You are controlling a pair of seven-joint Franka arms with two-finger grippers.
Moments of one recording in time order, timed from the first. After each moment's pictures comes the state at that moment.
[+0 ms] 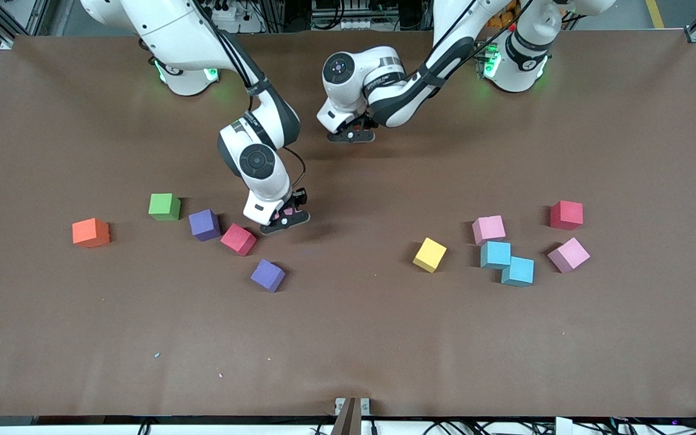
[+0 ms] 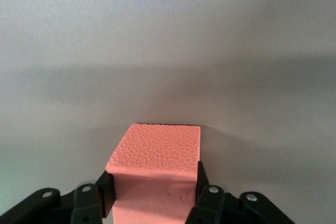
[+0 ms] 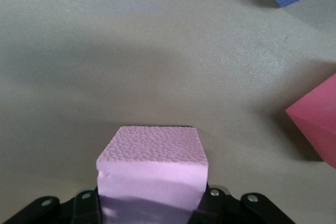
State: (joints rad) left arm -0.52 0.59 -0.61 -1.99 0.28 2.29 -1.26; right arm 0.62 0.52 -0.01 -1.98 0.04 2.41 0.24
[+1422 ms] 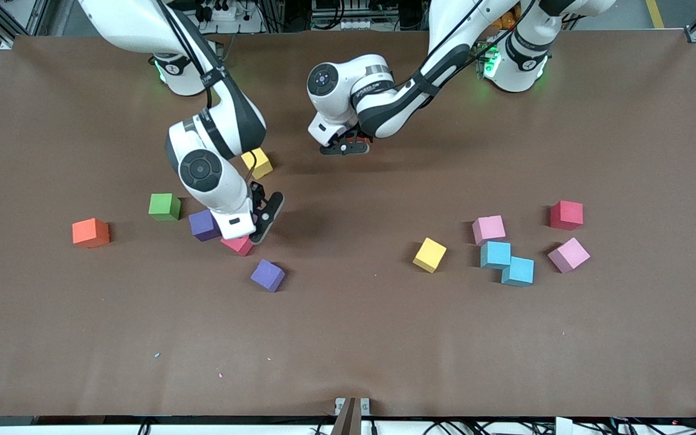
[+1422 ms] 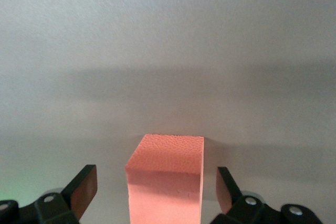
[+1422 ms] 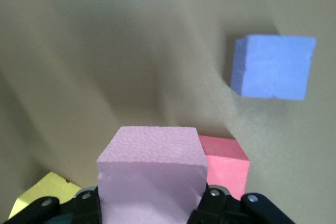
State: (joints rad) left arm -0.53 0.63 -0.60 -1.81 0.33 2.07 -1.26; right arm 0.48 0.39 0.00 -1.87 0.04 2.16 -0.72
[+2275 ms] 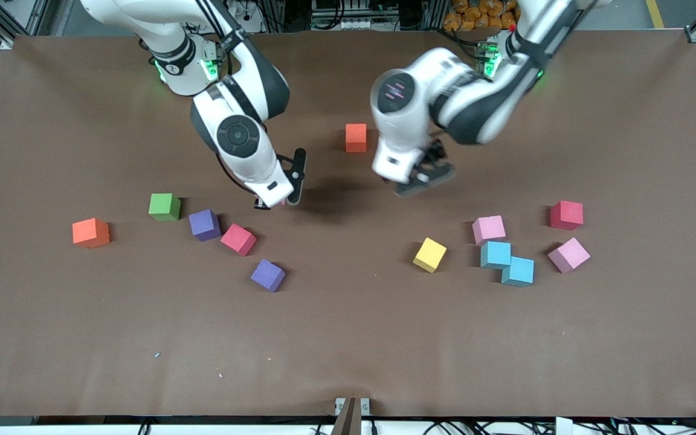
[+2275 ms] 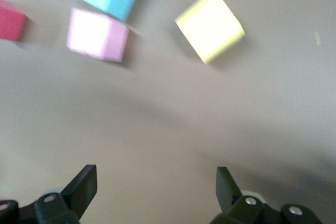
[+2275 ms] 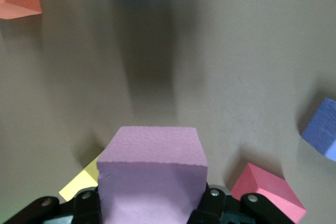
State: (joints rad) left arm -0.12 0.37 -0.59 -1.76 0.32 1.87 -1.26; right arm 0.62 0.31 0.01 -1.92 0.04 2.07 -0.87
